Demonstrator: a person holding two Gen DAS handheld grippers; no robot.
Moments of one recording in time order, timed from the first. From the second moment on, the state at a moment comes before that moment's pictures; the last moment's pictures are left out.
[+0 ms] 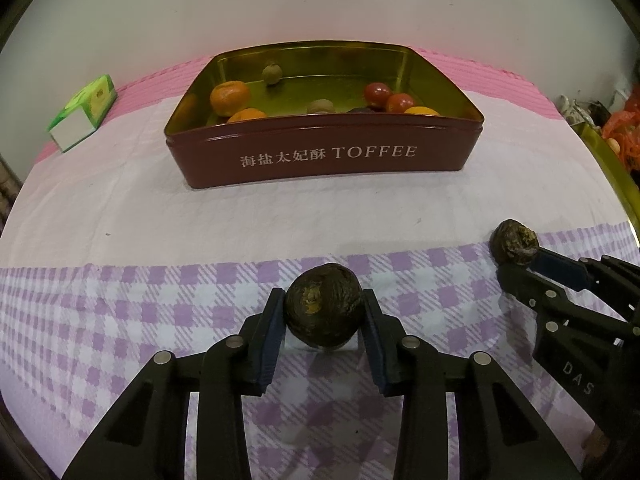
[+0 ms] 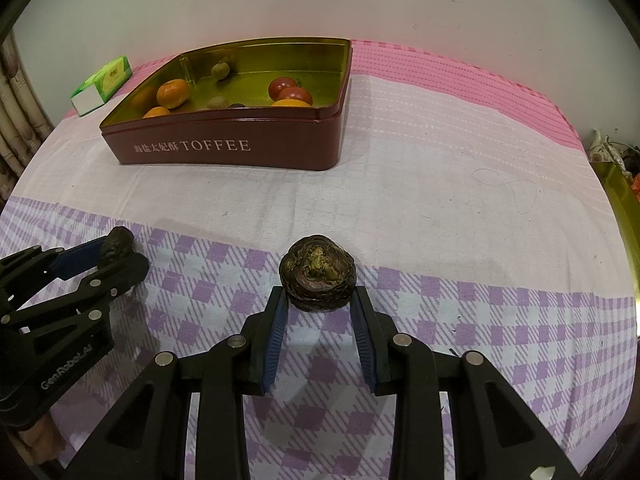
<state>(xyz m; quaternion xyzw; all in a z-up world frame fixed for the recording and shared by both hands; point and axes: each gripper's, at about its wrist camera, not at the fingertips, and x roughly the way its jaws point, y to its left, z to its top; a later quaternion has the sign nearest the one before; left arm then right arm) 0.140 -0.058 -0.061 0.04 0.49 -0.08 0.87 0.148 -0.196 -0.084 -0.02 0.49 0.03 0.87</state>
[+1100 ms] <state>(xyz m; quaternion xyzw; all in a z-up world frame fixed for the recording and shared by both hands) 0.136 -0.034 -0.058 0.03 0.49 -0.06 0.87 0.153 -0.193 -0.084 -0.03 0.51 0.02 0.86</state>
